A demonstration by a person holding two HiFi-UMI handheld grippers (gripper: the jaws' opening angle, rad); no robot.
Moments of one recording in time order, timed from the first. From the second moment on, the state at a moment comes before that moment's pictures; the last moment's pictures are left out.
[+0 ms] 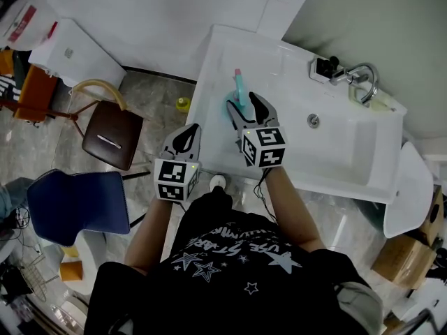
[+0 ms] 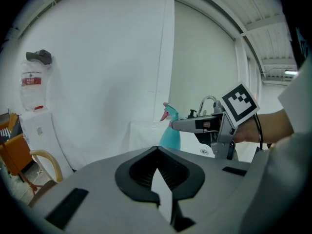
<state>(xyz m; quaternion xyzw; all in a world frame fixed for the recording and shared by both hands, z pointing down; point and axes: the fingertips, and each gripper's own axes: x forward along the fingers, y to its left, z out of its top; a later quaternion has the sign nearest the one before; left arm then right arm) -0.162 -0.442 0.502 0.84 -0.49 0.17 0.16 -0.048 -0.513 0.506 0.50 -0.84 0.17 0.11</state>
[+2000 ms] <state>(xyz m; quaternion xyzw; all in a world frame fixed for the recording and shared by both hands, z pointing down) 0.033 -0.095 0.445 0.87 -0.46 0.14 0.11 0.256 -0.112 0.474 0.61 -0.77 0.15 0.11</state>
